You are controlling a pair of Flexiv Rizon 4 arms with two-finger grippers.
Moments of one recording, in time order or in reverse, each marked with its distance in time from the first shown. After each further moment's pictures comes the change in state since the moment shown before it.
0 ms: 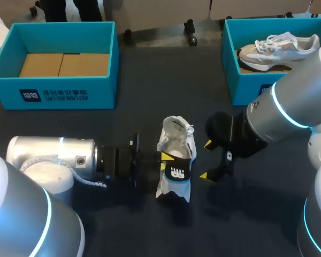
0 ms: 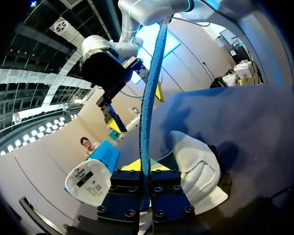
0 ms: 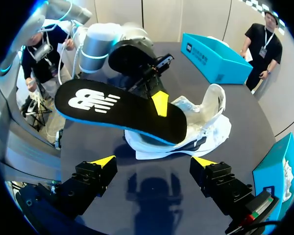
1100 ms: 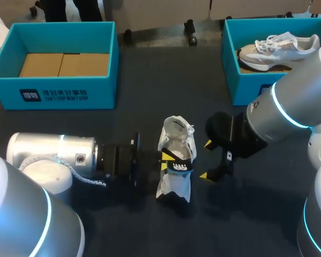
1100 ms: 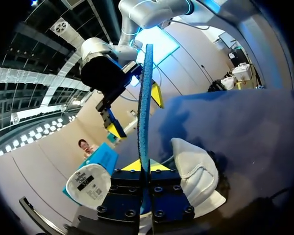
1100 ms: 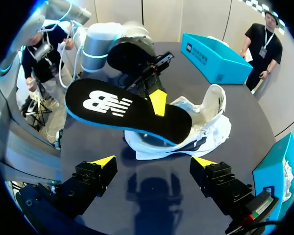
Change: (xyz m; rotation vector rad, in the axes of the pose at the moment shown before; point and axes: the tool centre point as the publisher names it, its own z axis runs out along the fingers) left arm 0.001 -0.010 -0.001 0.024 0.024 -0.008; right arm 0.000 0.000 0.000 0.000 0.000 0.000
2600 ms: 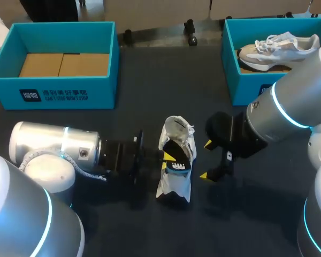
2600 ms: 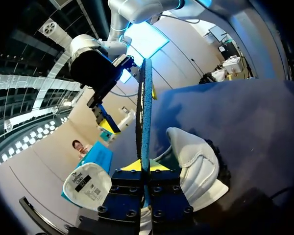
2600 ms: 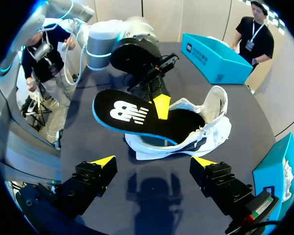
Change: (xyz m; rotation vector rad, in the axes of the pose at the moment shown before) left arm 0.000 0.011 0.004 -0.043 0.077 0.066; right arm 0.000 0.000 0.000 0.000 0.000 0.000
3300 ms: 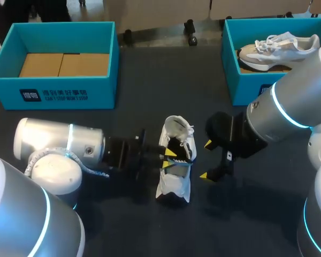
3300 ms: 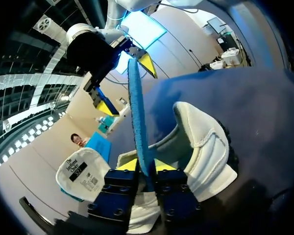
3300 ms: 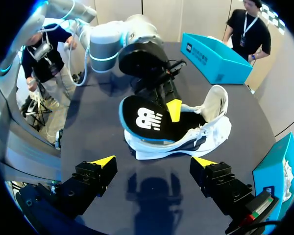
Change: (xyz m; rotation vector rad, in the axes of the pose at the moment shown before) left arm -0.006 0.019 0.007 -0.060 0.009 0.007; right arm 0.000 0.000 0.000 0.000 0.000 0.000
